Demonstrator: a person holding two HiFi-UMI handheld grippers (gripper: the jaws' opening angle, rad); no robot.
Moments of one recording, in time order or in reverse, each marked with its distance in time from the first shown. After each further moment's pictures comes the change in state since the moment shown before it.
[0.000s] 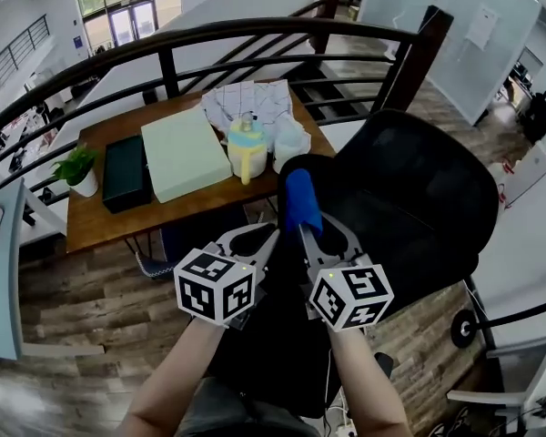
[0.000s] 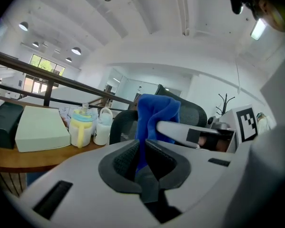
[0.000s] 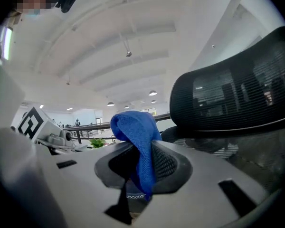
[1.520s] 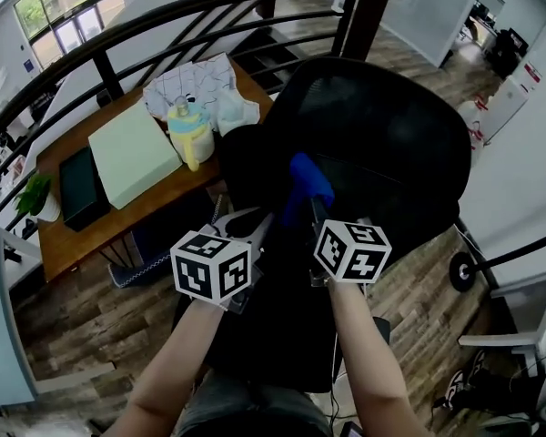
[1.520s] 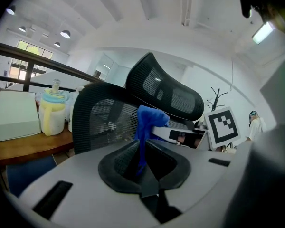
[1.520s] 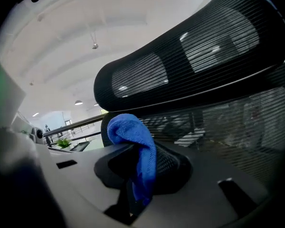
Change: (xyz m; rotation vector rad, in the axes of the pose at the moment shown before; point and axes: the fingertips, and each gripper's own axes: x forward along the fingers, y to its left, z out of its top) left arm 0.076 -0.043 -0.042 -0.004 0.141 -0.134; right arm -0.035 -0.143 -0.054 0.178 0.086 -0.332
